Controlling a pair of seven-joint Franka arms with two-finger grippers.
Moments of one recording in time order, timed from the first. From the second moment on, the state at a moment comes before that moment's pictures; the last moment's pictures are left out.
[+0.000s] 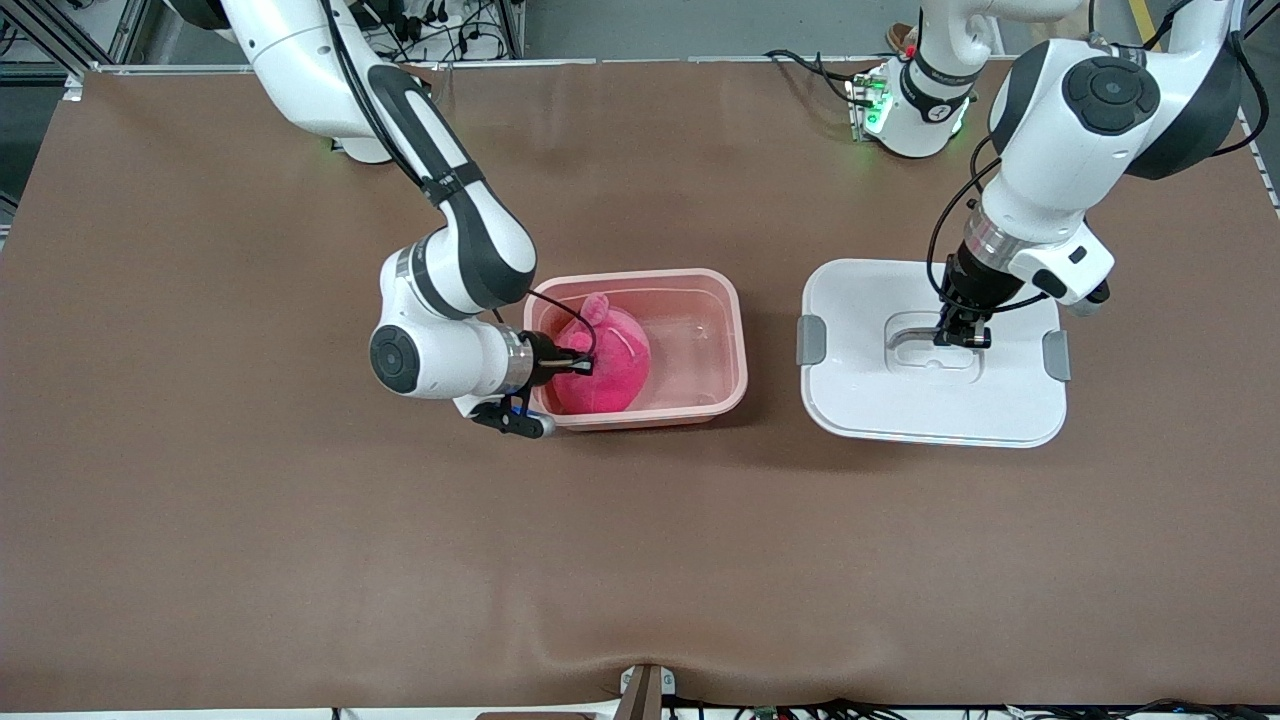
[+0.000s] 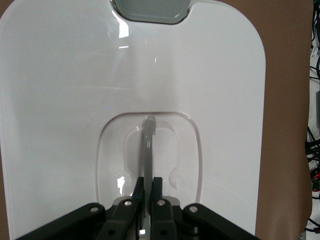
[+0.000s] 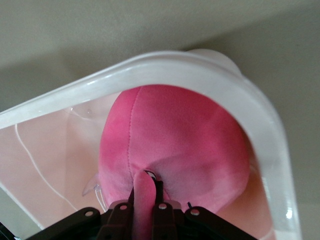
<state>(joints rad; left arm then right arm) -0.28 -0.05 -0.03 -2.08 0.08 2.20 -1.83 0.56 0.61 -0.06 -1.57 0.69 2.03 0.40</state>
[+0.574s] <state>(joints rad) -0.28 -0.05 -0.03 -2.08 0.08 2.20 -1.83 0.68 0.63 -0.05 -1.56 0.68 2.17 0.41</state>
